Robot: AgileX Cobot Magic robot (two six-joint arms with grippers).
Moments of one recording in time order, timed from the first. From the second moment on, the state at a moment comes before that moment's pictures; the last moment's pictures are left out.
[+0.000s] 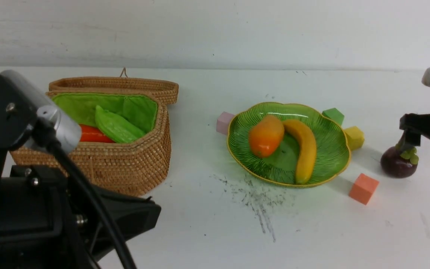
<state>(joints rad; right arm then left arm) -0.13 1.83 -1.33 0.12 0.66 0.08 -0.69 0.81 -0.79 -0.35 0.57 0.19</state>
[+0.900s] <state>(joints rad) -0.13 1.90 -1.39 0.20 0.79 0.04 -0.69 0.81 -0.79 -0.36 0.63 0.19</state>
